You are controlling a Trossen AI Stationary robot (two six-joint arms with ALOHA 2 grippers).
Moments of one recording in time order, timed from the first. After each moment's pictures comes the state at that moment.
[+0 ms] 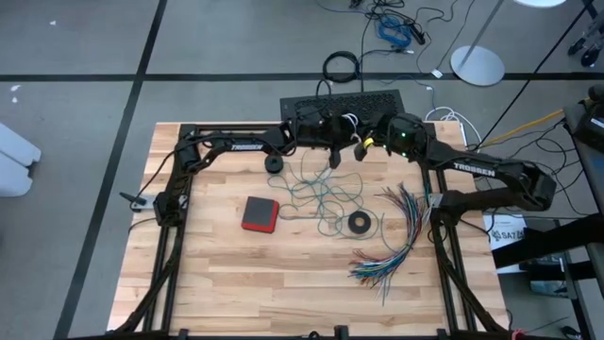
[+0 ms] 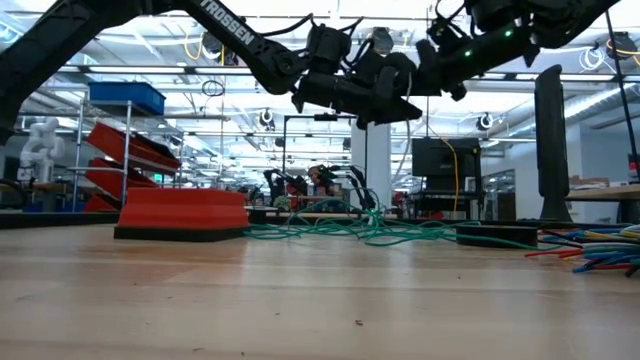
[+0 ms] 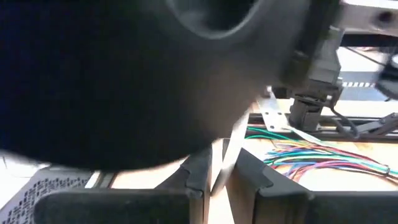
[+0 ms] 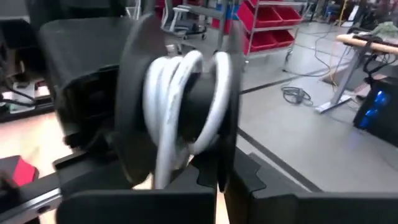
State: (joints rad) left arm 0.41 2.13 1.59 0.38 0.35 0.10; right arm -0.54 1.13 0.71 0.25 0.07 -0.04
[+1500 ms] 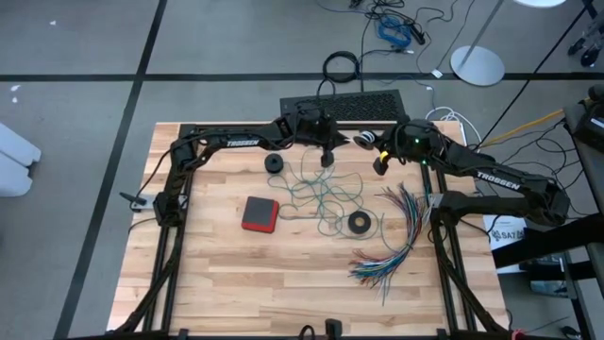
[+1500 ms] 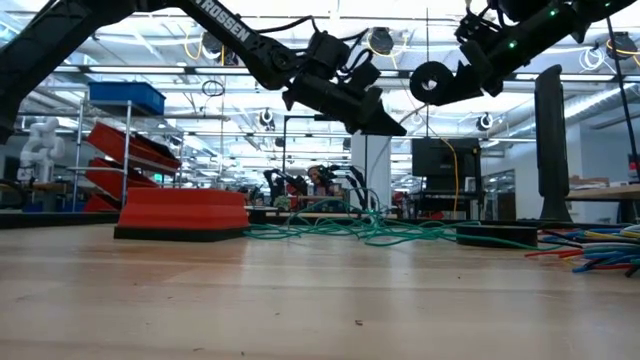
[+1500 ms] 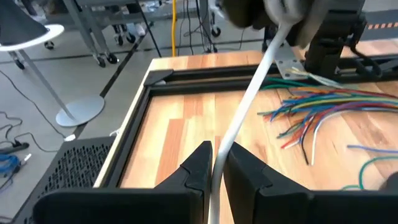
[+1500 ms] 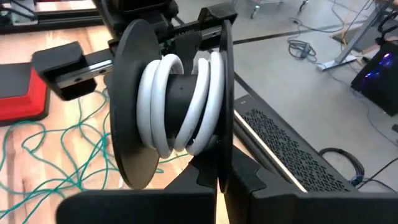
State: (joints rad) left arm 0.44 2.09 1.59 0.16 0.34 0.28; right arm -0.54 0.89 0.71 -0.24 0.08 -0.12
